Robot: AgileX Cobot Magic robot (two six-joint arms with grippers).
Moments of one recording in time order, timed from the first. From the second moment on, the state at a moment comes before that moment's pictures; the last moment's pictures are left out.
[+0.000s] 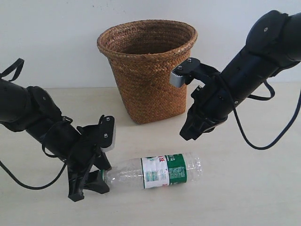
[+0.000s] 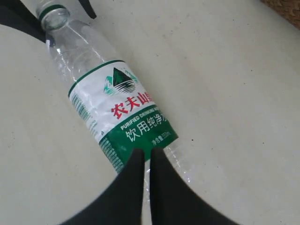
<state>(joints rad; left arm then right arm) -0.35 1.99 -1.07 -0.71 0.65 1.74 0.36 1.79 -1.27 0.59 0.88 -1.04</state>
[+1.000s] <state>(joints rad) -0.35 1.99 -1.07 -0.63 0.65 1.67 0.45 1.95 -1.37 0.74 0.94 -0.75</state>
